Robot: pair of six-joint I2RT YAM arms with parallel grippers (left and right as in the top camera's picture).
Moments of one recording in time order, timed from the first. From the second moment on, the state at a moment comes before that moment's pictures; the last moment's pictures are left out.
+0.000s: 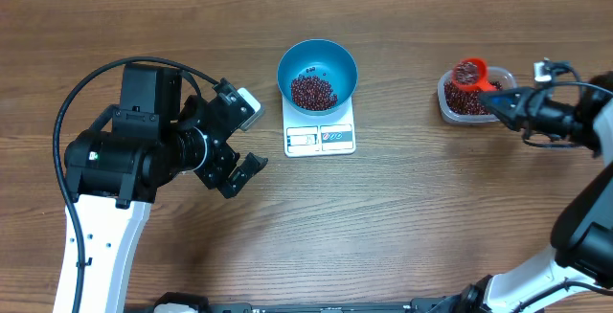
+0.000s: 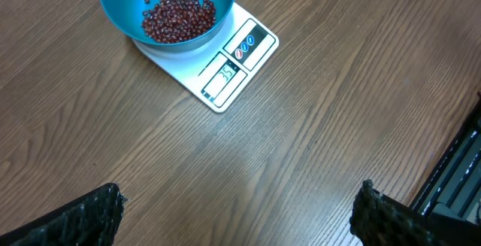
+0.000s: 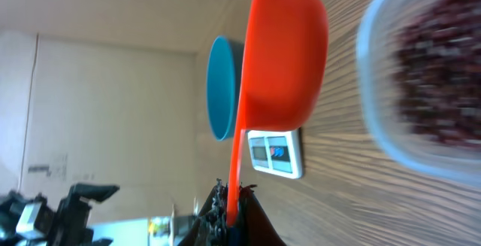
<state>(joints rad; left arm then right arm) -0.16 1.24 1.43 -1.25 0.42 0.56 -0.52 1.88 1.35 -1.09 -1.26 -0.24</state>
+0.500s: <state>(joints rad) -0.16 1.24 1.43 -1.25 0.42 0.56 -0.18 1.88 1.35 -1.08 -1.32 -0.24</state>
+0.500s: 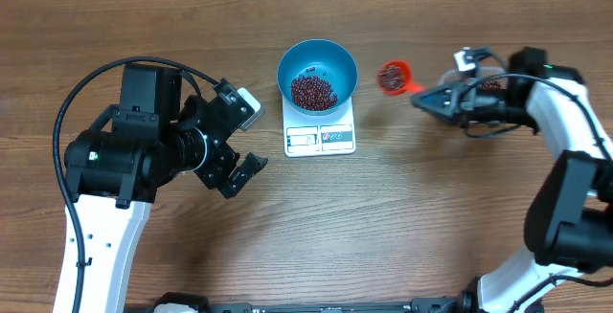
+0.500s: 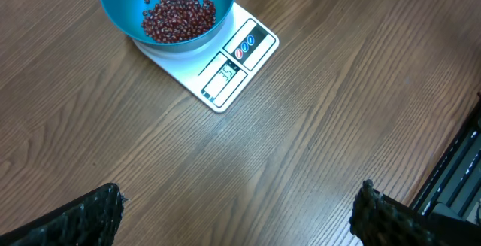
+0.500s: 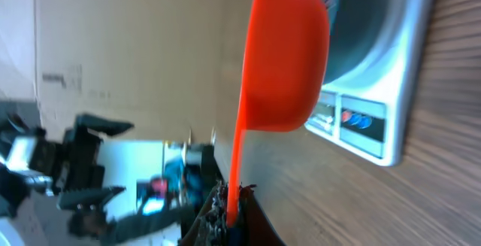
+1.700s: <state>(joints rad) -0.16 1.24 1.43 -1.25 0.42 0.56 0.25 1.88 1.45 -0.61 -0.62 0.05</state>
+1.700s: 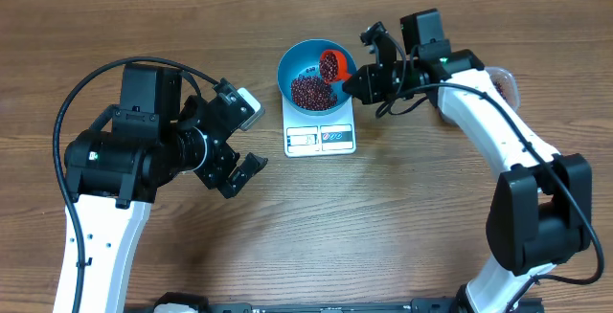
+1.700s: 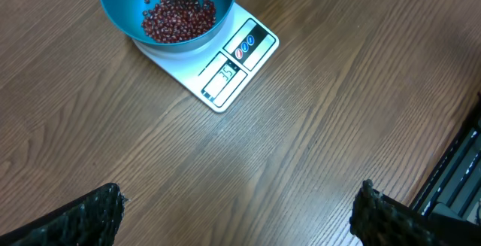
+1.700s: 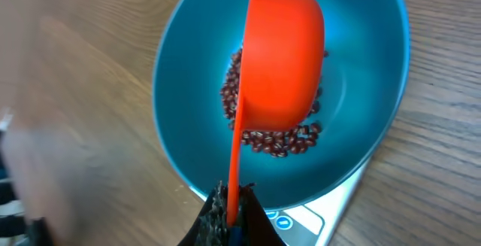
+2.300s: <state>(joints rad) -0.16 1.24 1.43 -1.25 0.42 0.56 0.34 1.88 1.50 -0.64 -0.41 0.04</state>
